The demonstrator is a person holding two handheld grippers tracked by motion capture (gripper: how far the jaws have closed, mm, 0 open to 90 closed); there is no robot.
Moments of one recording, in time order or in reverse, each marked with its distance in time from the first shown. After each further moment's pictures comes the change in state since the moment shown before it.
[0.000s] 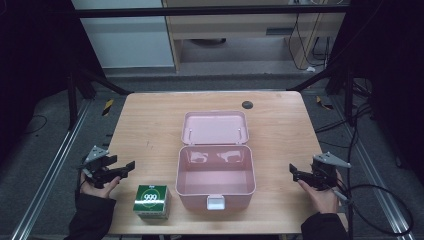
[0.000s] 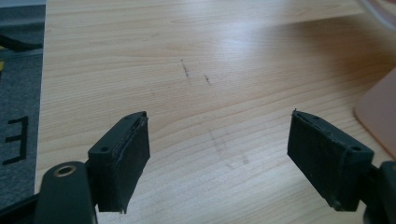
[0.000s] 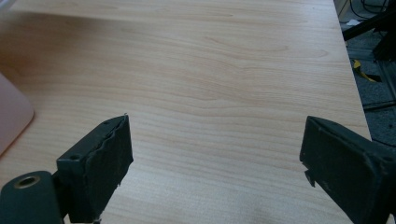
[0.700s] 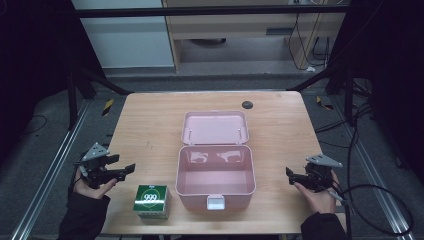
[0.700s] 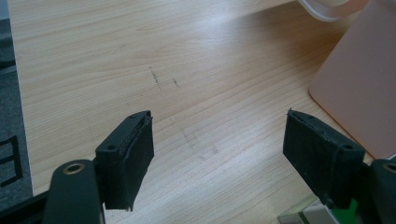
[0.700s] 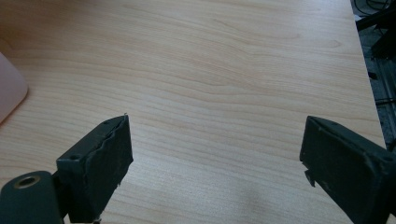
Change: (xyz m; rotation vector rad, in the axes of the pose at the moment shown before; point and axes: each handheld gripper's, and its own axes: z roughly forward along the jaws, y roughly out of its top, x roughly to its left) left arm -0.016 0.019 -0.020 0.055 -0.077 0.140; right arm 0.010 -0.003 0.005 0.059 -0.015 -0.061
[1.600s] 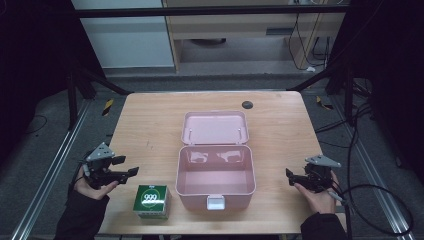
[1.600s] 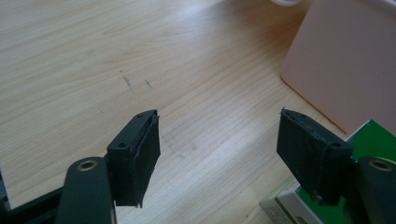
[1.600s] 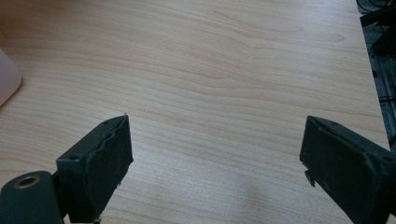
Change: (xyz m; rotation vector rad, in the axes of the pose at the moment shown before) left arm -0.009 0.008 0.000 0.052 -0.091 0.113; right arm -0.001 -0.003 0.003 0.018 -0.002 -0.017
